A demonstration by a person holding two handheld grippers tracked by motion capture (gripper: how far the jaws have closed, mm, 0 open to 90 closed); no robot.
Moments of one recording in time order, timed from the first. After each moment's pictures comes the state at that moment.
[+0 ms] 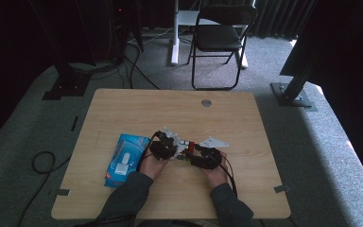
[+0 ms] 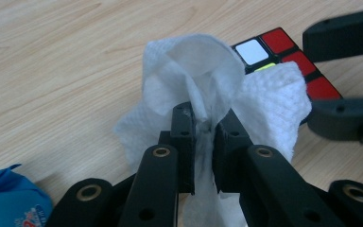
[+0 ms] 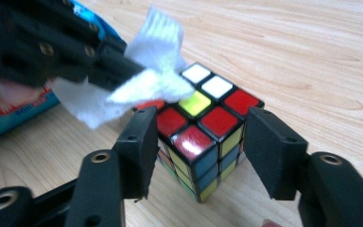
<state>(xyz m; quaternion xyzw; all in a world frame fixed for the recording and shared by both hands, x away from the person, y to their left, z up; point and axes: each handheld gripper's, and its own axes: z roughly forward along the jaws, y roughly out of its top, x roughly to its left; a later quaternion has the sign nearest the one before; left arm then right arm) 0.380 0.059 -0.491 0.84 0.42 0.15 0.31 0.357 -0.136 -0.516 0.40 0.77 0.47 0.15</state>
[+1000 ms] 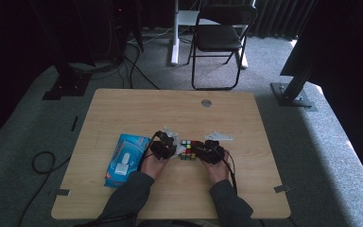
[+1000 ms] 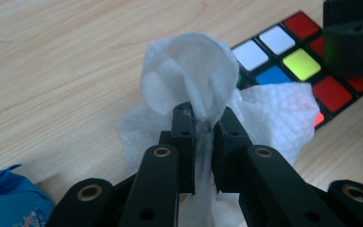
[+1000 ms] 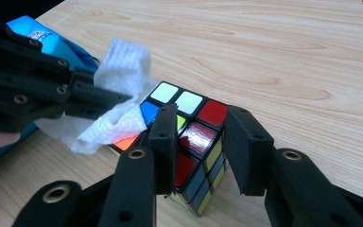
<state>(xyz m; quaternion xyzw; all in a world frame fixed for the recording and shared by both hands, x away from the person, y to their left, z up) 0.386 0.060 -0.496 0.83 0.43 0.16 0.30 0.372 -0.145 -0.509 0.46 0.75 0.45 0.14</state>
